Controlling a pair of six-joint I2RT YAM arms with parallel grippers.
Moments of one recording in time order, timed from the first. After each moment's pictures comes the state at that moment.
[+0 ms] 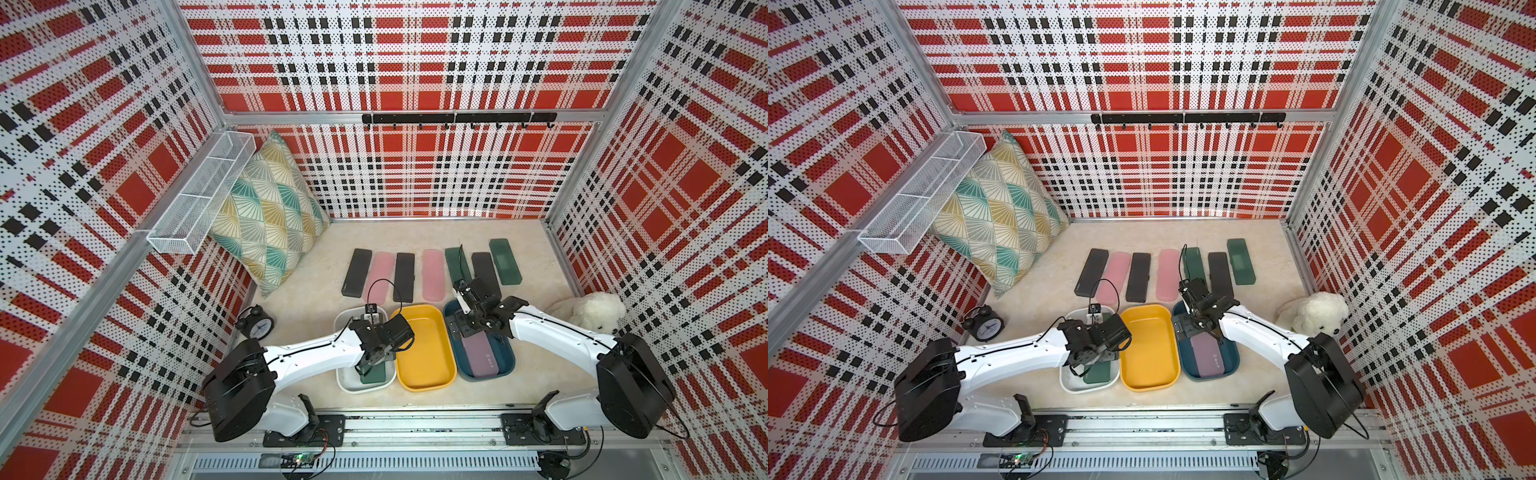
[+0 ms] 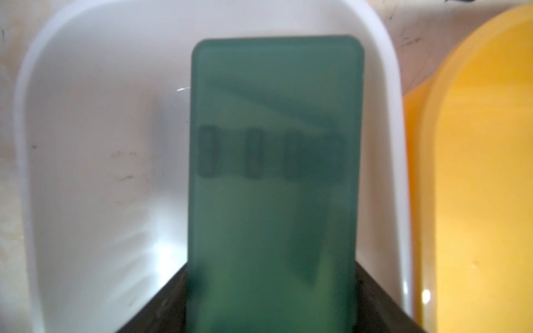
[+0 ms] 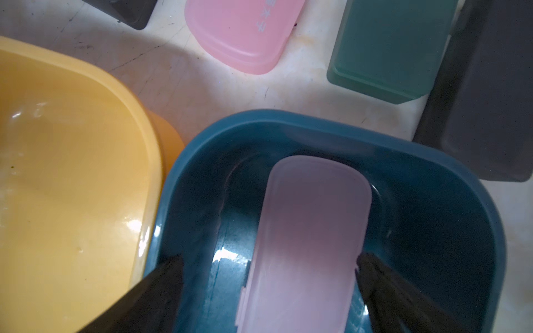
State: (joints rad) left arm -0.97 1.39 0.81 -0.80 -0.41 -1.05; right arm 0.62 1.41 0.84 -0.53 0.10 0.19
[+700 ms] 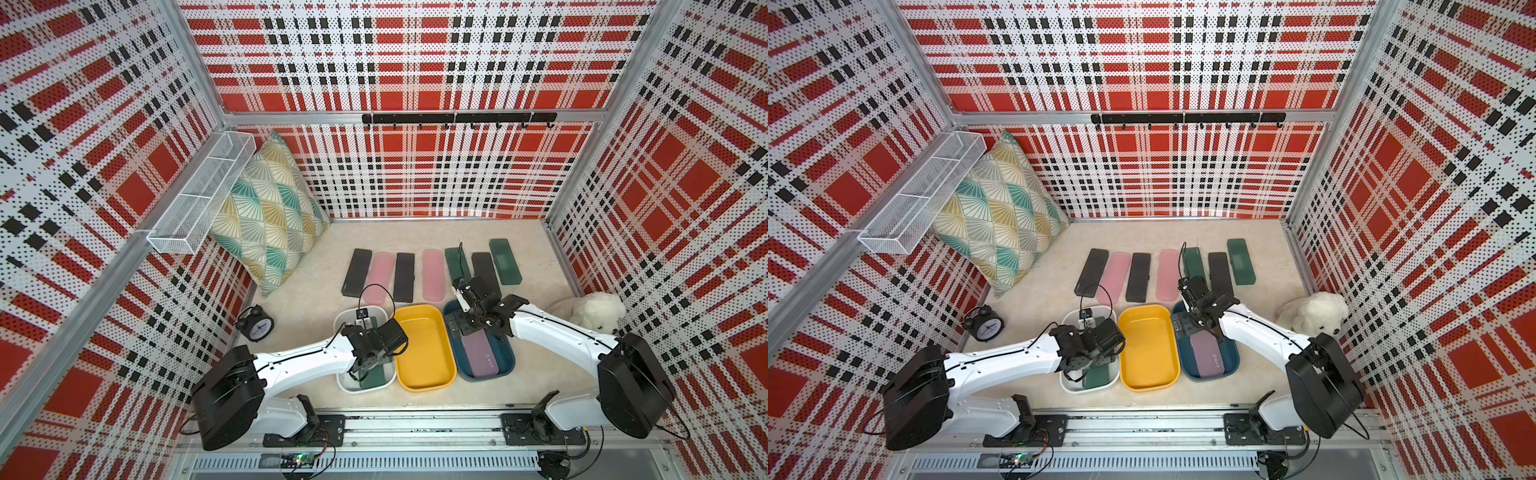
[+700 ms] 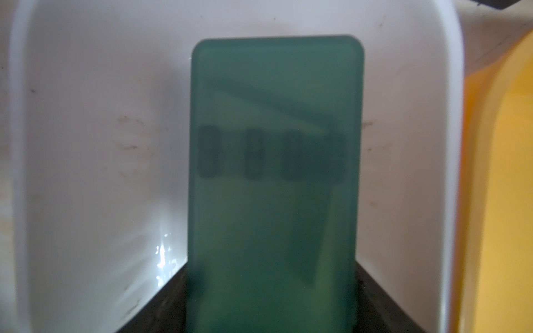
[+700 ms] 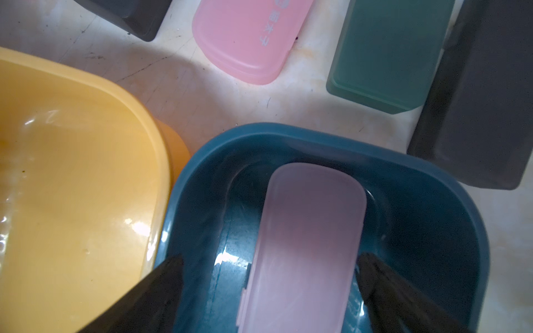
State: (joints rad) left arm -0.96 1.34 0.73 -0.76 -0.38 -1.15; right arm 0.62 1.41 0.86 -0.54 0.10 0.18
